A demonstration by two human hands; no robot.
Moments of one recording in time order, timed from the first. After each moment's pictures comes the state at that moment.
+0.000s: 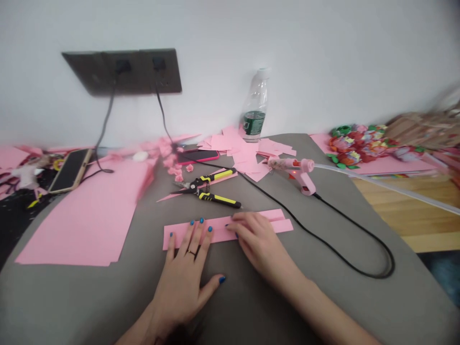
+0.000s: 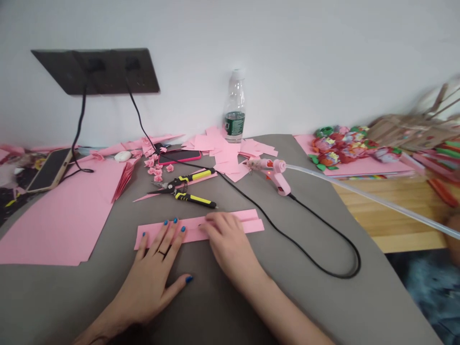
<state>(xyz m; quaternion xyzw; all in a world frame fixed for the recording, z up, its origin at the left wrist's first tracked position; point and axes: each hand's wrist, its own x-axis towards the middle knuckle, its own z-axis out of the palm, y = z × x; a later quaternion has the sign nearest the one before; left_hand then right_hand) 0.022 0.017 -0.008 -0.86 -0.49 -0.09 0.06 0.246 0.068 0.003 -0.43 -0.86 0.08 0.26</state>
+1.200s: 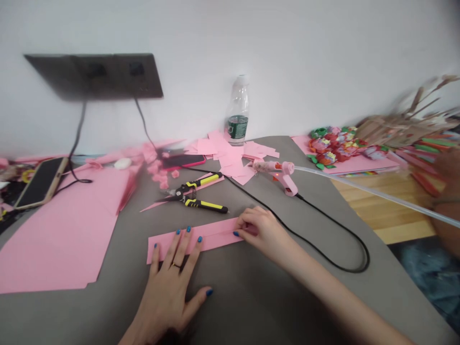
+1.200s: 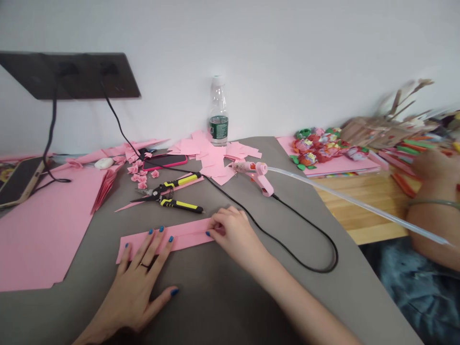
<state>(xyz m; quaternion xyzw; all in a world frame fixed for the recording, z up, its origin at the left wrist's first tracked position) 0.014 0.023 -0.015 -0.87 -0.47 -0.09 0.07 0.283 0.099 0.023 -0.53 -0.79 0.24 0.20</state>
